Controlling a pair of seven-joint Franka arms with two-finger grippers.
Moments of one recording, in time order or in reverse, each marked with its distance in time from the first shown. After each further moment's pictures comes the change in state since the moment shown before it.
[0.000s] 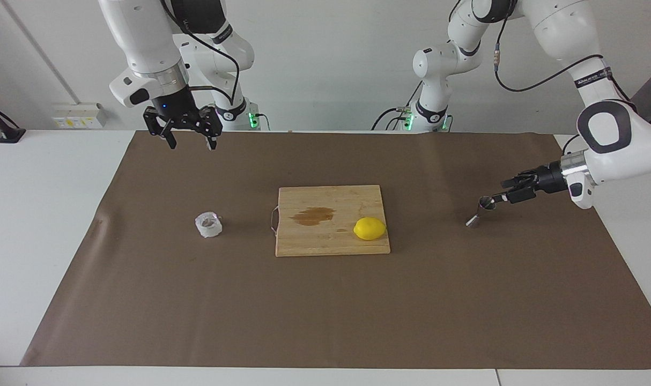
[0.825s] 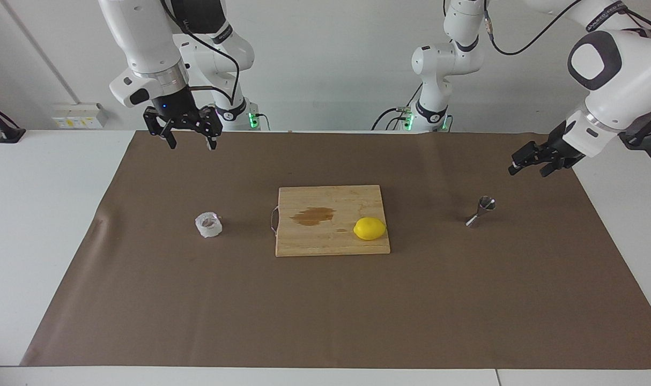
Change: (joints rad) left arm -0.176 -0.178 0.023 0.102 0.367 0.111 0.527; right arm 0.000 0.000 0.000 0.000 0.000 0.000 0.000
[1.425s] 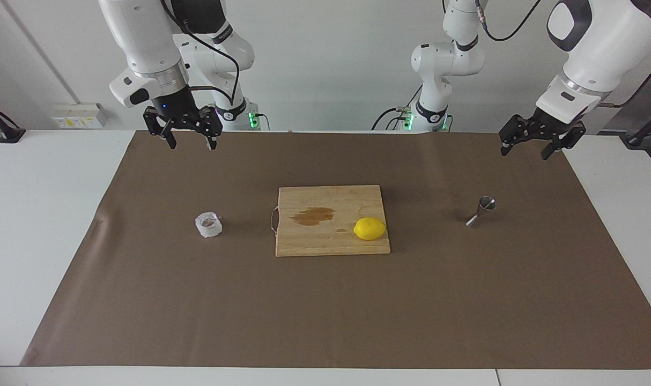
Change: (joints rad) left arm -0.167 -0.090 -0.009 0.107 0.206 -0.051 0.005; right arm 0.000 0.000 0.000 0.000 0.000 0.000 0.000
